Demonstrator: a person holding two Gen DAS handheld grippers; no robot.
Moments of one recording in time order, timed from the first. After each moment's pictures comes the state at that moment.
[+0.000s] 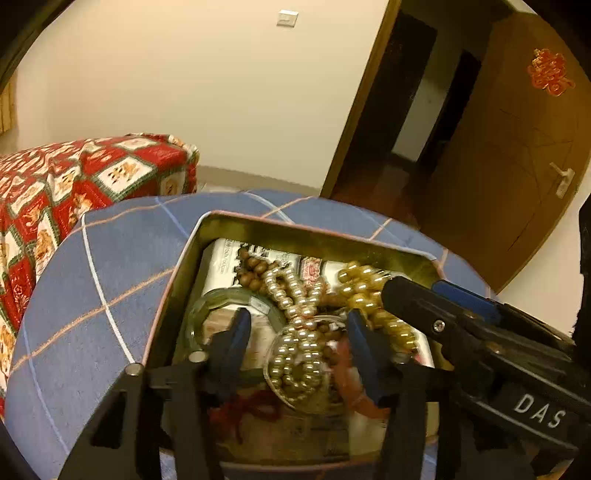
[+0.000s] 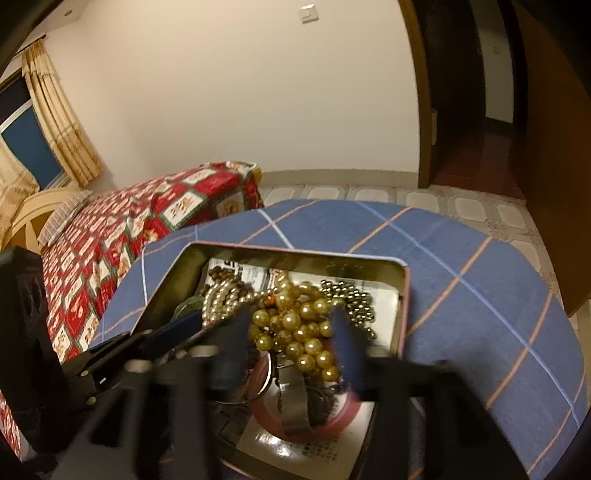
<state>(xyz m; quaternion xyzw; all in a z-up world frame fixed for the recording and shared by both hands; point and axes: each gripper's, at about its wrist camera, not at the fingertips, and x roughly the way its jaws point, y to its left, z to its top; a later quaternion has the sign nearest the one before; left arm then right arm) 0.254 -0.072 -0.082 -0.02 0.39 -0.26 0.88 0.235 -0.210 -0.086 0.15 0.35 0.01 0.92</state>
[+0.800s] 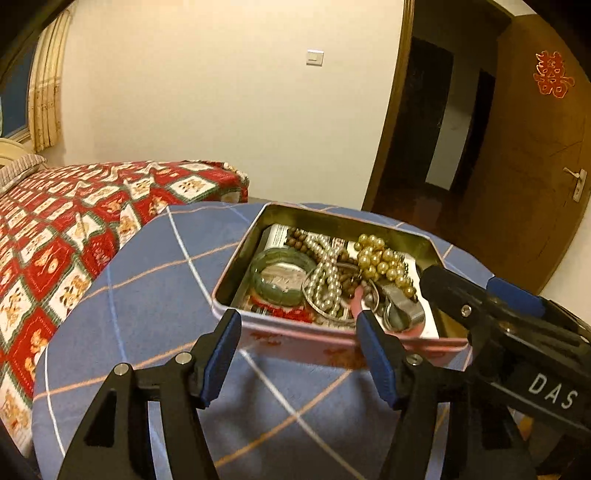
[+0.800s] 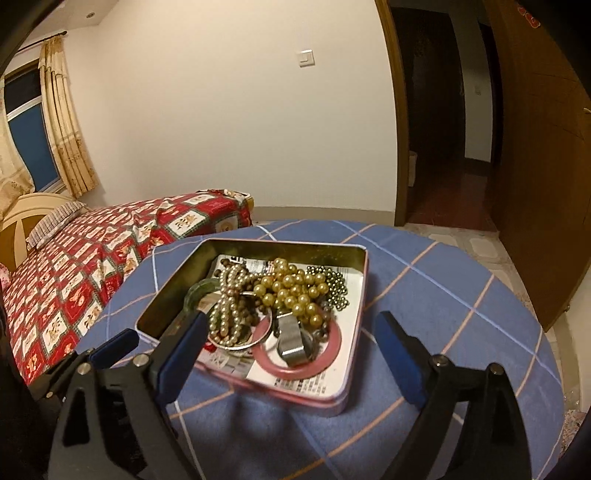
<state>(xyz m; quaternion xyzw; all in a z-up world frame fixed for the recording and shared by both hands) 0.172 -0.039 -0.083 -0.01 0.33 -0.17 0.93 0.171 -0.177 -0.080 0.10 0.30 -0.03 0.95</state>
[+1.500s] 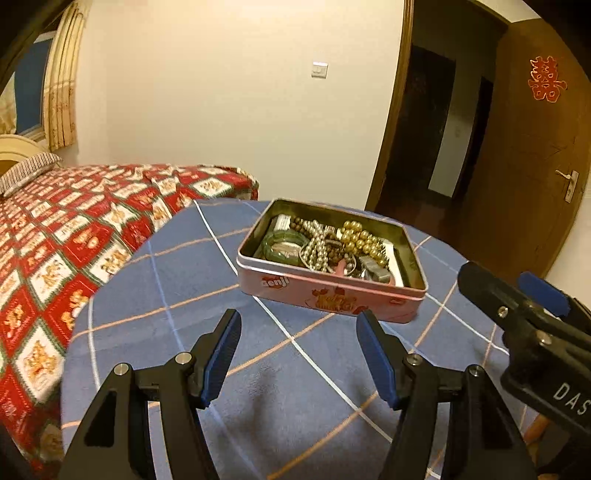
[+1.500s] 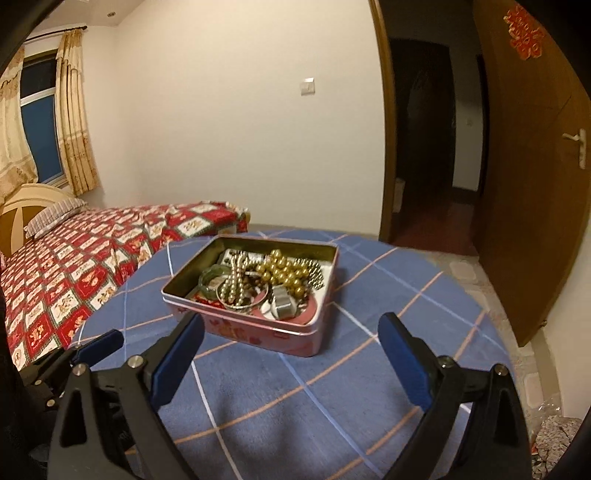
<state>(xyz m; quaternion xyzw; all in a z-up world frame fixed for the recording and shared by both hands) 0.099 -0.018 -0.062 -0.01 0.31 -0.16 0.94 0.075 -0.159 -0.052 0.06 0.24 -0.06 0.97</state>
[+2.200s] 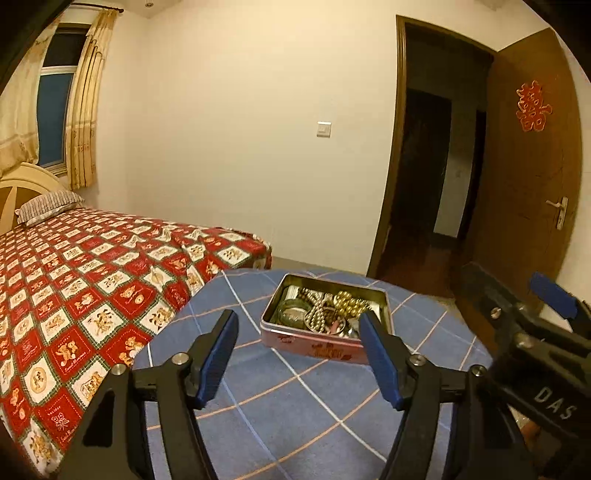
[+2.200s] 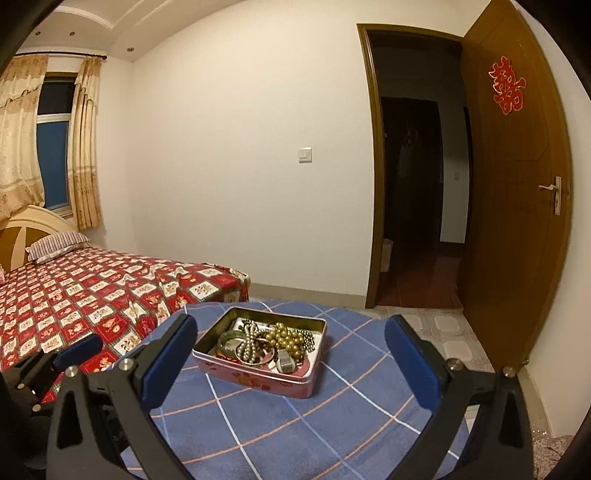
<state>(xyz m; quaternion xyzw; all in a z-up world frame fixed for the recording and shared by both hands) 0.041 0.004 0.016 -0.02 0.21 -0.14 0.97 0.028 -0.132 0.014 0.04 0.13 -0.08 0.99</state>
